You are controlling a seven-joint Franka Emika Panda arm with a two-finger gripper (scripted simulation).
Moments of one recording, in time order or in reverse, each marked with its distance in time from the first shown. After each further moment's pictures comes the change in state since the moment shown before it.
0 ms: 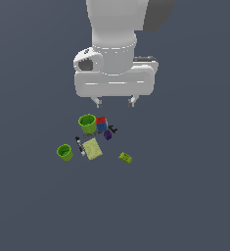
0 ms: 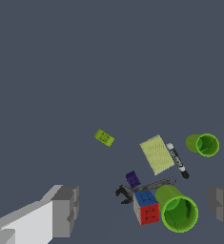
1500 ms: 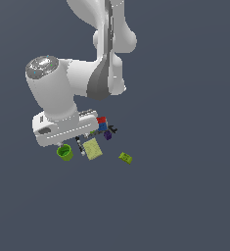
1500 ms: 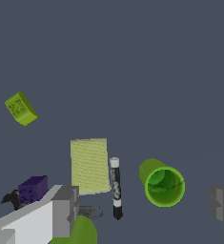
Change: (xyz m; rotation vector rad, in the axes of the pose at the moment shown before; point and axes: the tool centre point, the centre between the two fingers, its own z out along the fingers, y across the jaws) arm 0.015 0.162 0.154 -0.031 -0.061 -0.401
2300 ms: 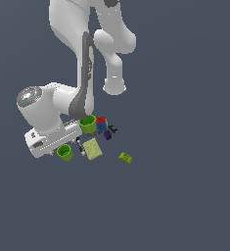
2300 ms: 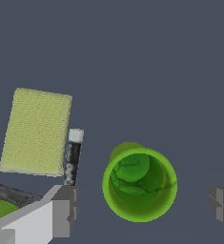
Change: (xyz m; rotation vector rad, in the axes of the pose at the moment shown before) arm -0.049 0.059 0.088 0.021 -0.013 -0.212
